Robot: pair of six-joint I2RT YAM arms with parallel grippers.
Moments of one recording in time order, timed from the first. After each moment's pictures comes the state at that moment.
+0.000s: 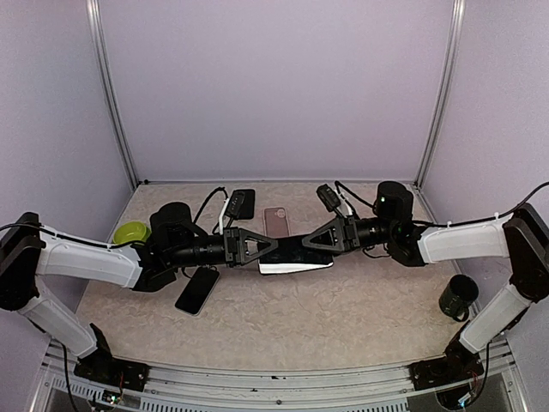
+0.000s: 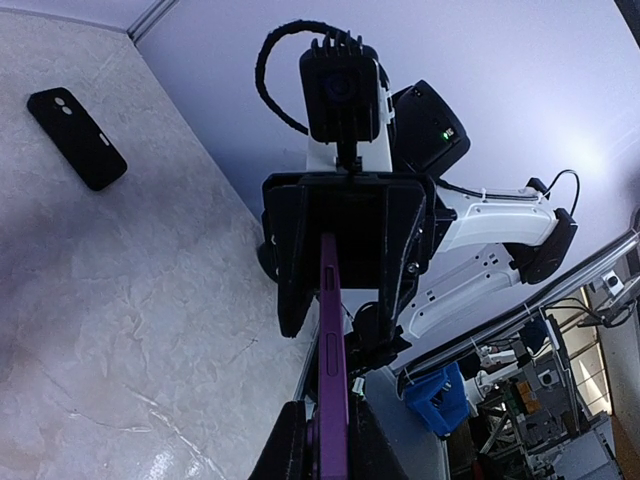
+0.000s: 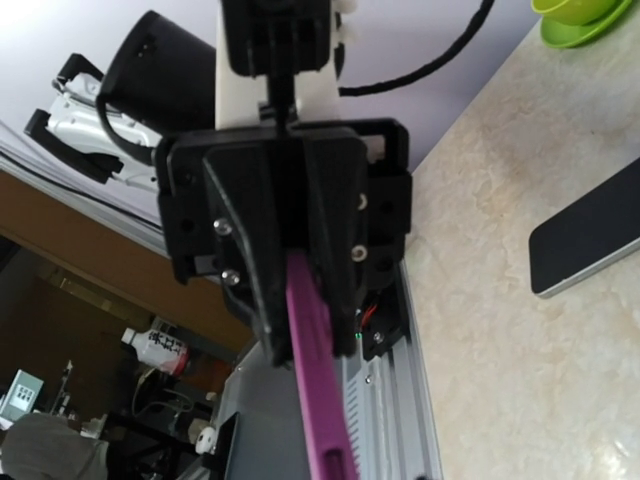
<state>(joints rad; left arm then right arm) -0.87 1.48 0.70 0.75 0.52 -0.89 0.64 1.54 0.78 0.67 -1.09 0.86</state>
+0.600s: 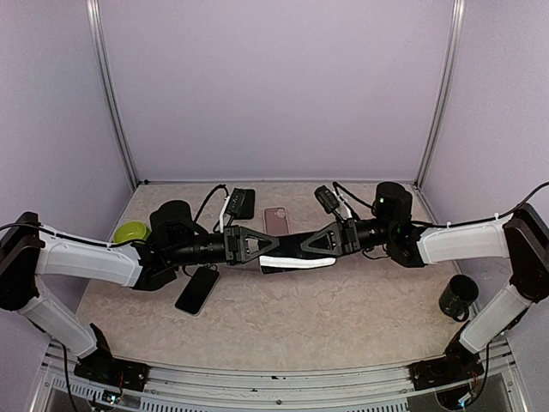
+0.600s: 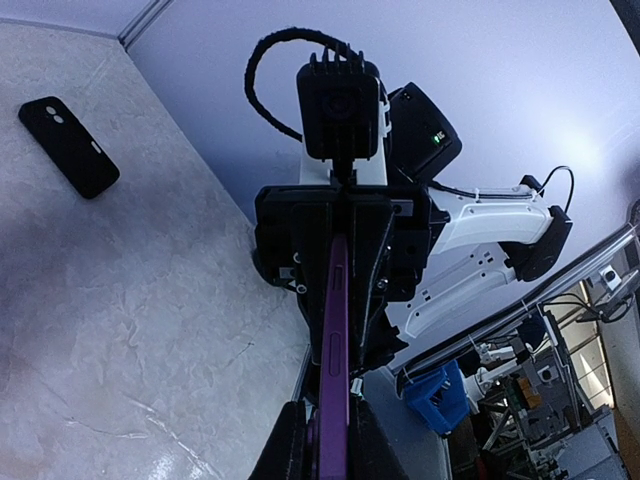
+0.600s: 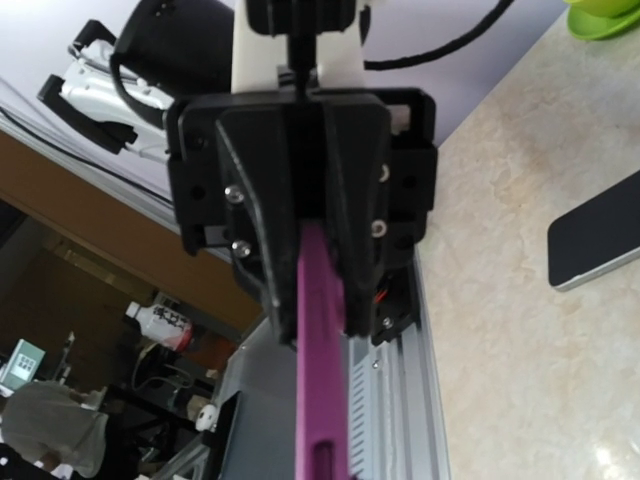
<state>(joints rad) -0.87 1.48 0.71 0.75 0.52 -0.89 0.65 1.54 0.78 0.67 -1.12 0.82</state>
